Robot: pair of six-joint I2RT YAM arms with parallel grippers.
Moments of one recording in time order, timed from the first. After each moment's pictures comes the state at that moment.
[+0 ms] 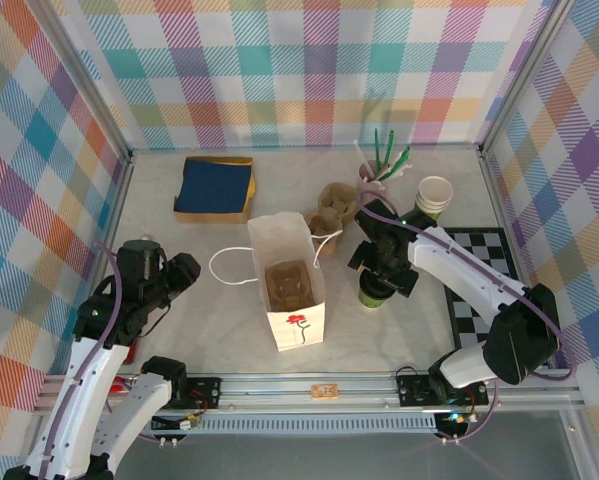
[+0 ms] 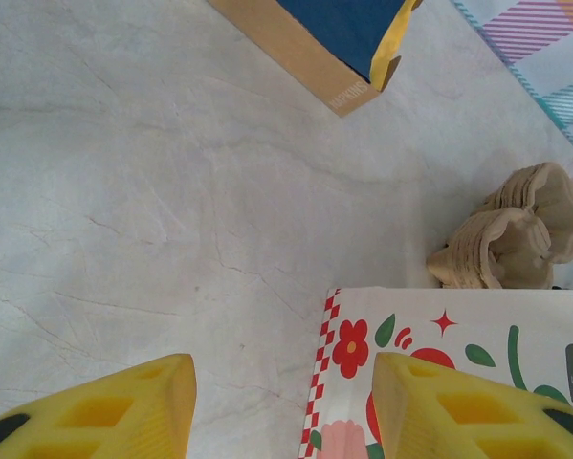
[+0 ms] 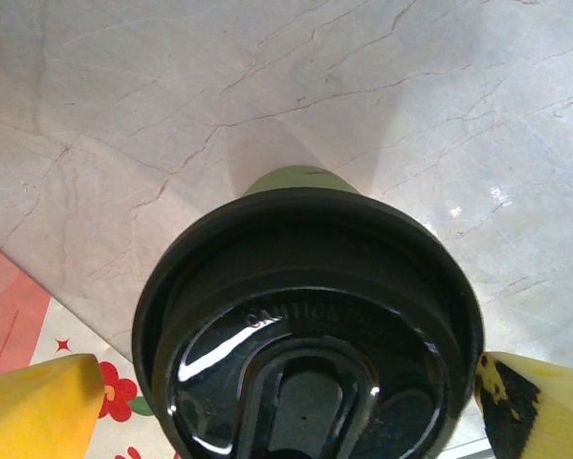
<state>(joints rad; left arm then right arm) -0.22 0.68 0.90 -1.00 -0.03 -0.82 0.60 1.43 1.18 -1.17 0.06 1.09</state>
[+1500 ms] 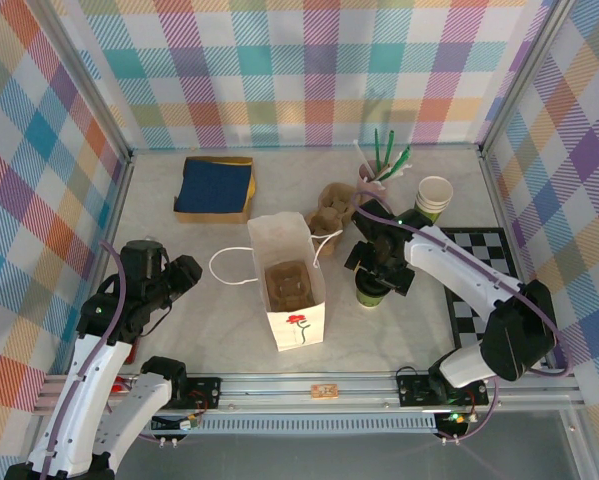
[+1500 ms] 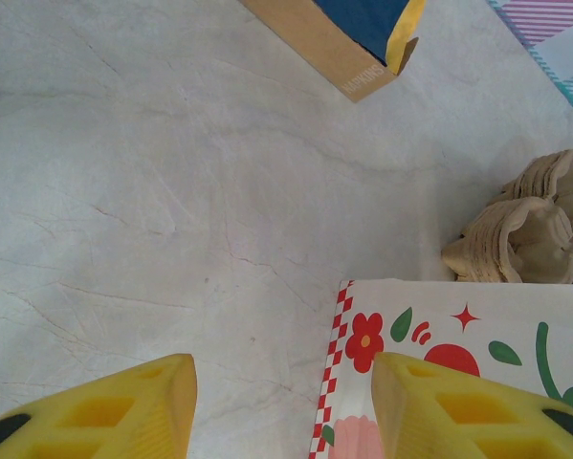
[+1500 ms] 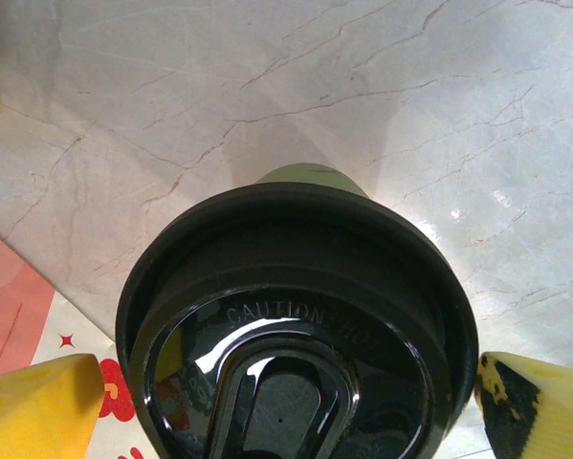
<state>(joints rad) -0.21 0.69 0.88 -1.00 -0.02 -0.81 0.61 1.46 1.18 -1.14 0.05 1.07</state>
